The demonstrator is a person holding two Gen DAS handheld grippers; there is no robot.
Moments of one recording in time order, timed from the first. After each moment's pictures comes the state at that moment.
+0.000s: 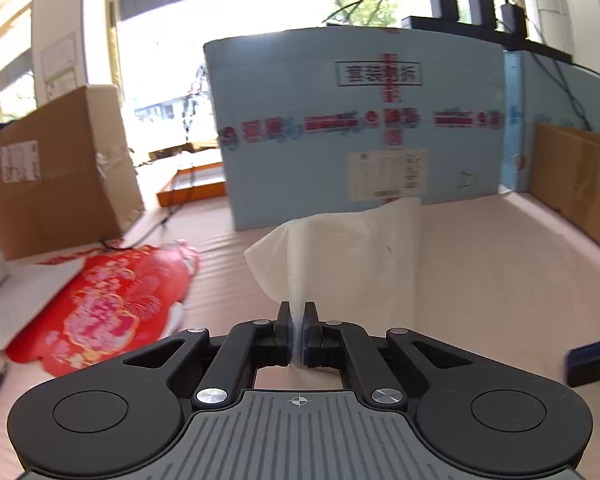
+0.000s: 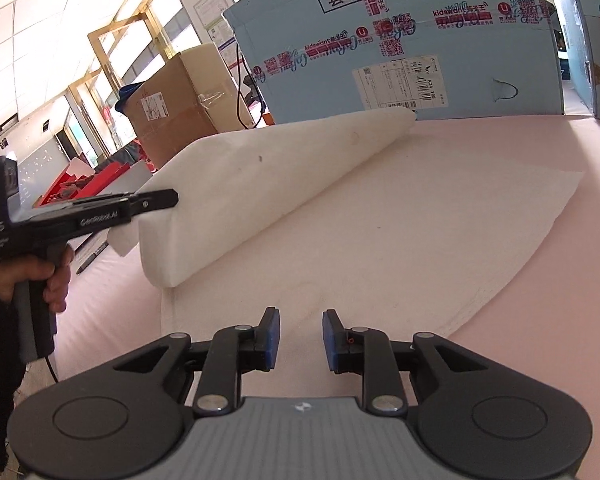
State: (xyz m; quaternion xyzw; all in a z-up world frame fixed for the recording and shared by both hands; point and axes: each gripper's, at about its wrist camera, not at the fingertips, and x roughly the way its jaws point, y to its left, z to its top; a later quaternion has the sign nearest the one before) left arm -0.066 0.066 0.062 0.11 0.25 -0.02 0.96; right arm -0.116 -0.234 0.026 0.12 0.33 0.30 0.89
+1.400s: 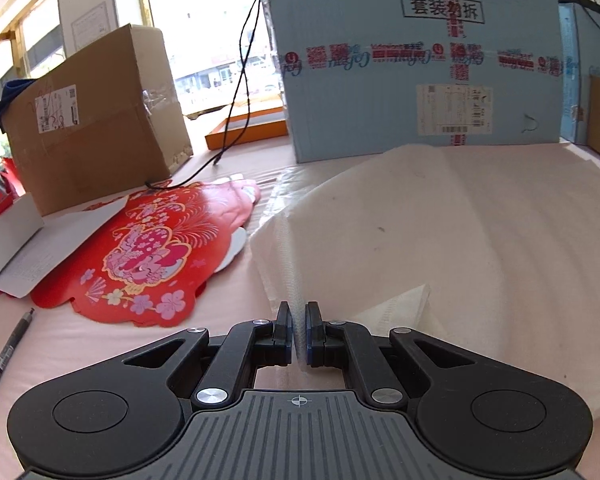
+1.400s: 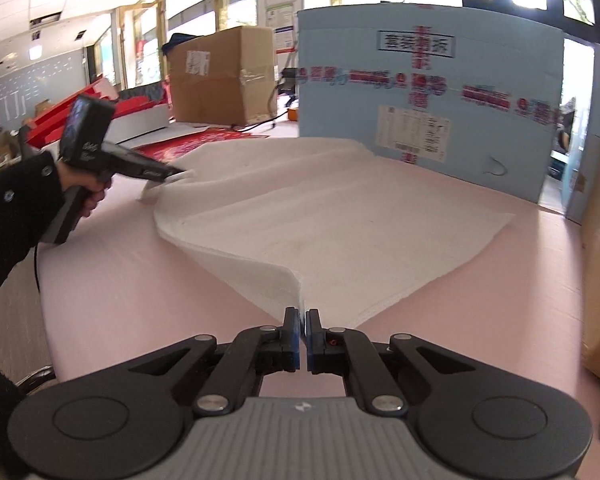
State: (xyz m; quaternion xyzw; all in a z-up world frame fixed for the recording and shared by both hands) left arm -0.091 0.084 0.014 0.09 0.29 -0.02 0.95; right arm -0.189 -0.282 0.041 -0.04 0.28 0.25 0.93
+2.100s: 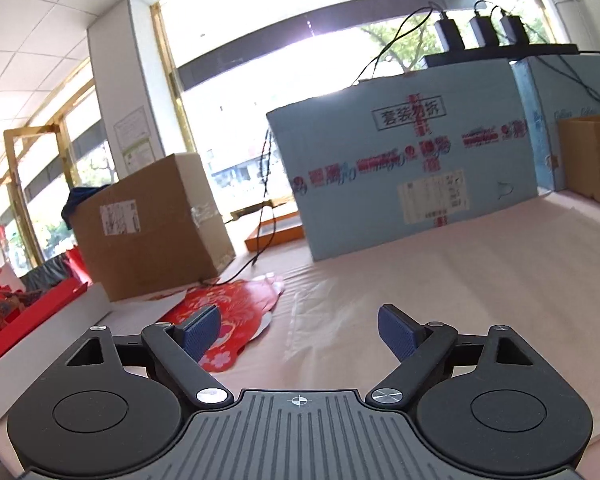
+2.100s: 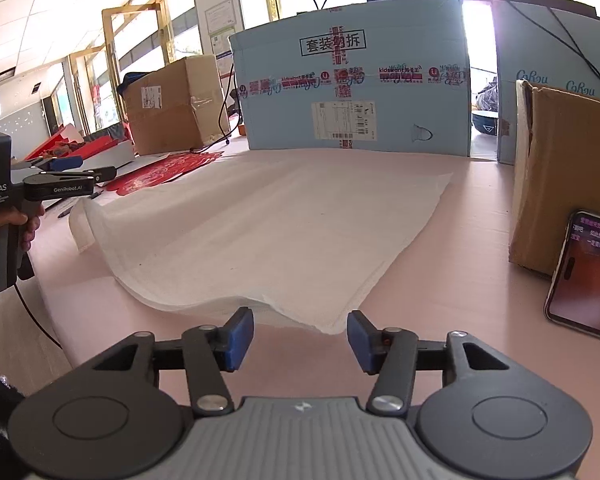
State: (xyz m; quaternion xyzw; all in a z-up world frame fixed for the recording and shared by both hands) left arm -0.176 0.029 0.065 0.16 0.14 0.03 0.98; right arm -0.228 -0.325 0.021 0.03 0.28 0.23 0.93
